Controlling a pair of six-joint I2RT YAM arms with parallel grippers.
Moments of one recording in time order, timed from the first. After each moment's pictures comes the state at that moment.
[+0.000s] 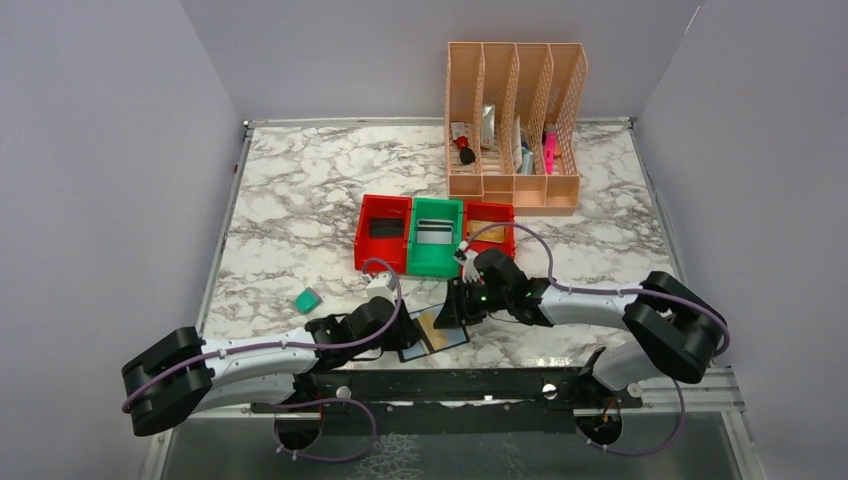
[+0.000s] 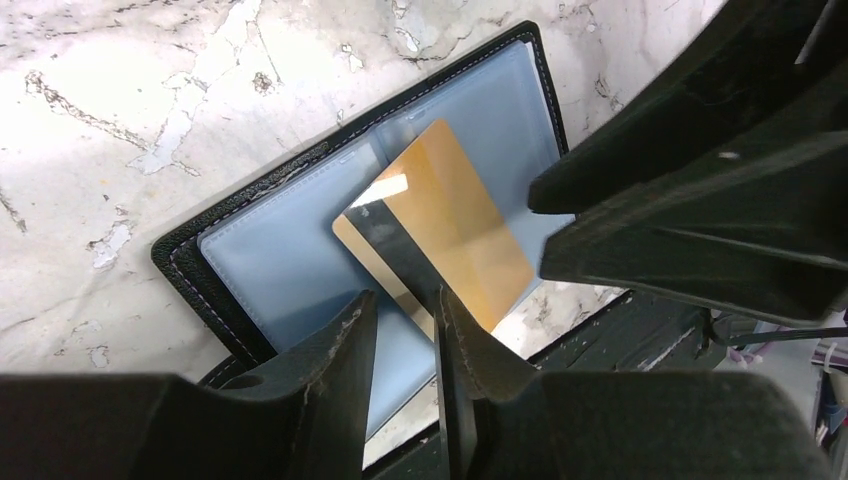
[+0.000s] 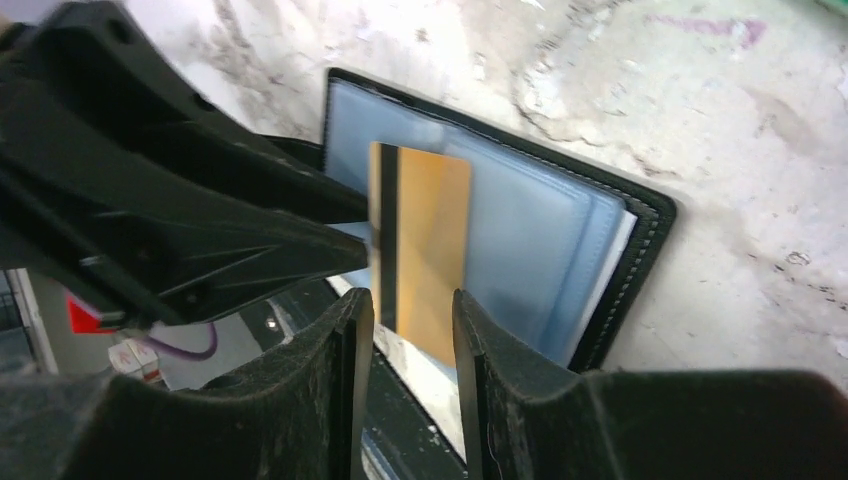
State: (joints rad) left arm -1.09 1.00 0.23 0.07 -0.16 -1.01; right arm 0.87 1.42 0.54 0.19 -0.41 0.70
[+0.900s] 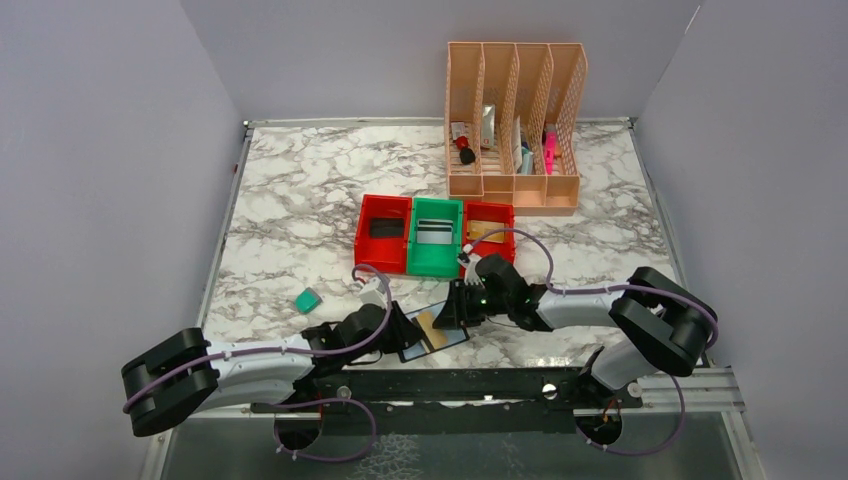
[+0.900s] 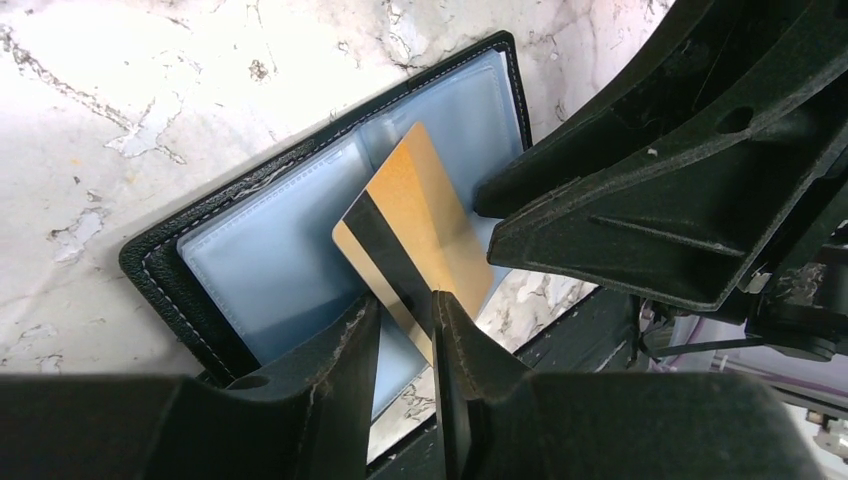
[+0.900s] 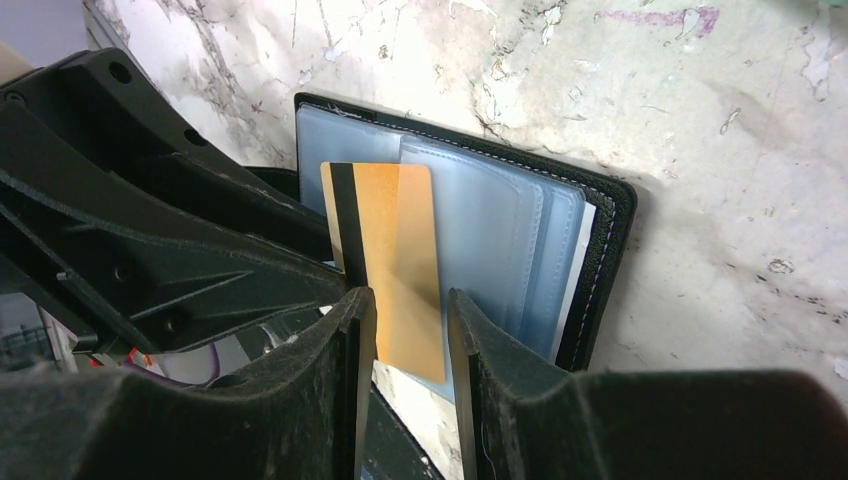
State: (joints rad) left arm -1.09 0.99 0.12 0.29 -0.16 -1.14; right arm 0.88 1.51 0.48 0.33 -0.35 0.77
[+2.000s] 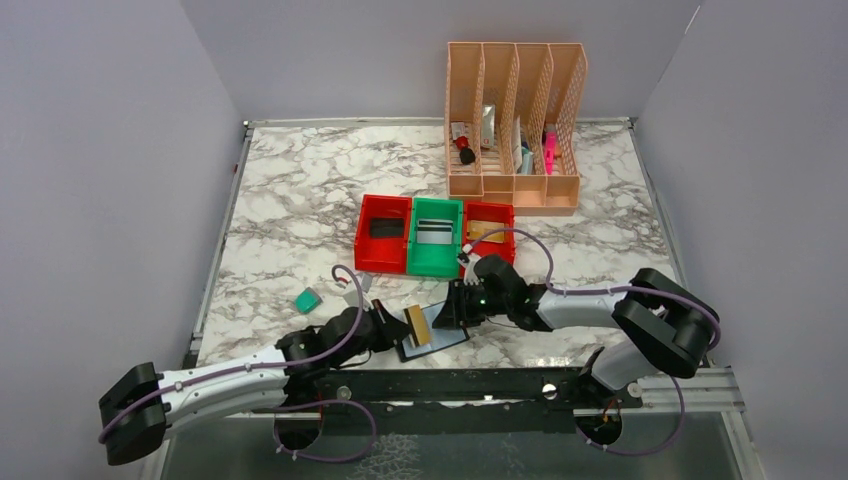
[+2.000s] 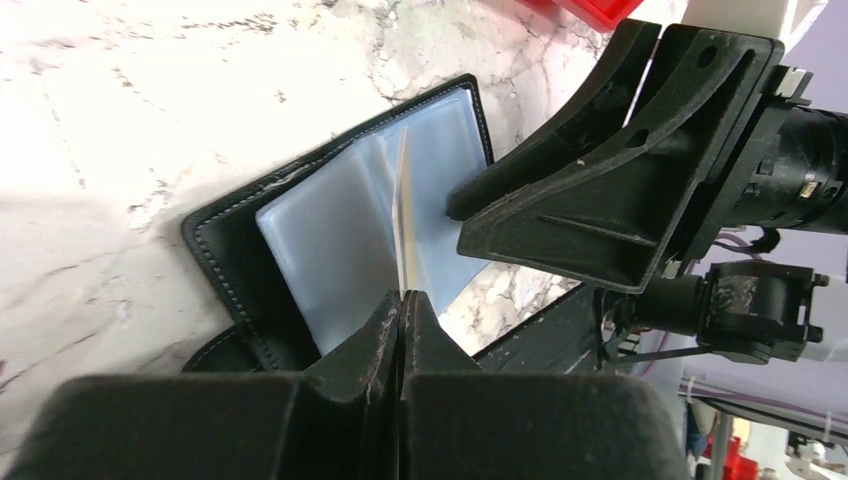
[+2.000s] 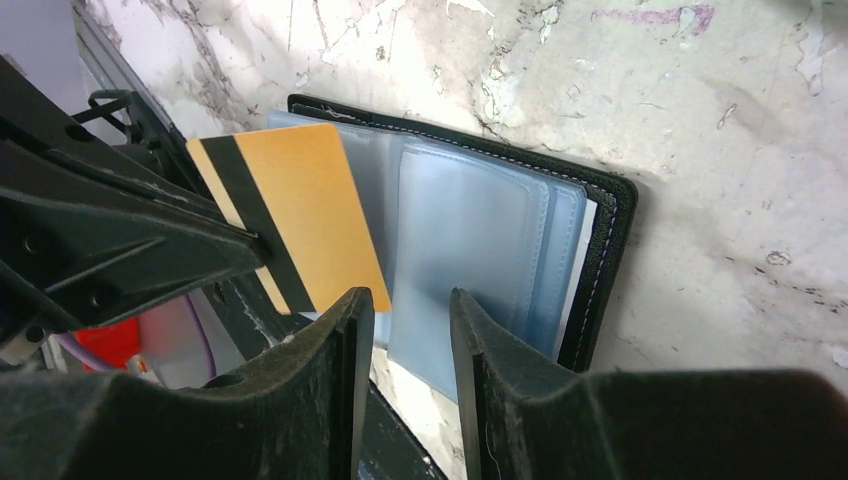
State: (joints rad) left arm -1.10 0.69 0.12 0.05 -0.23 -1.17; right arm 0.88 1.49 0.49 0.31 -0.33 0.78
